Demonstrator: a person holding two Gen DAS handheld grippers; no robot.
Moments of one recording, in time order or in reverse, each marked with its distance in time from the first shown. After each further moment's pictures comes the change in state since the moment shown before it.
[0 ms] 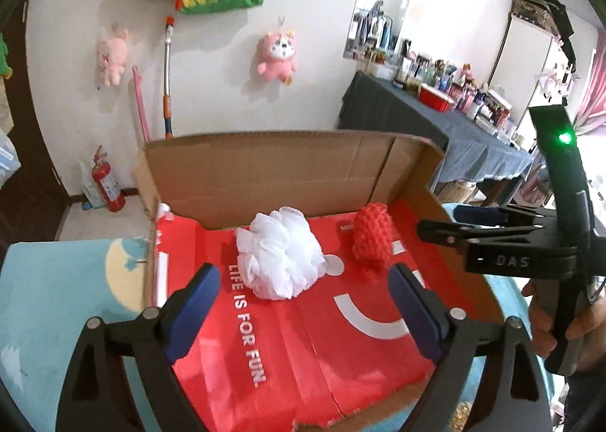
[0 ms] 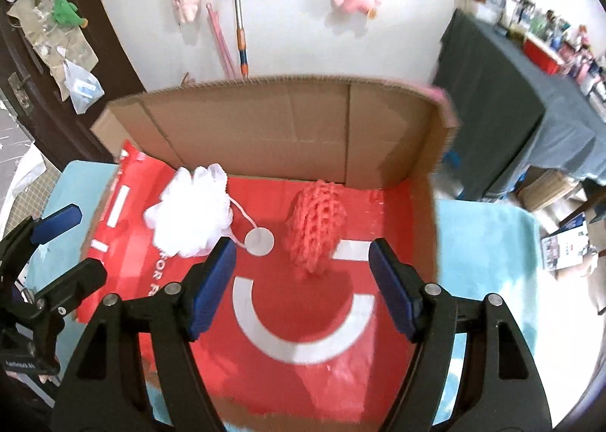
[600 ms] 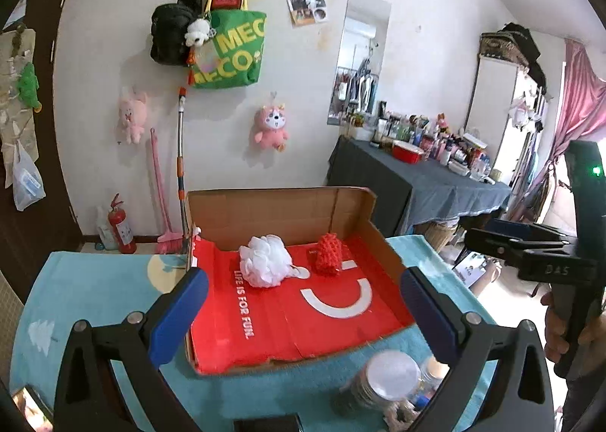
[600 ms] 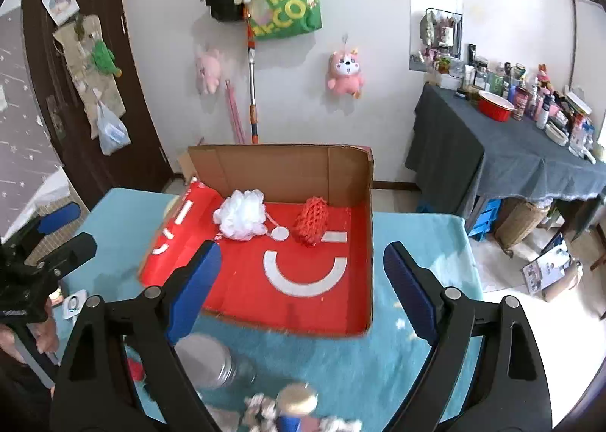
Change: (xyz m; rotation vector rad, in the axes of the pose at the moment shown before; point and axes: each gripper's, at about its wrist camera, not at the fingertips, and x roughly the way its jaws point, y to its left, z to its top) left arm -0.157 -0.040 -0.059 0.022 -0.258 -0.012; right arm -0.178 0.009 -0.105 0.010 -0.305 0.009
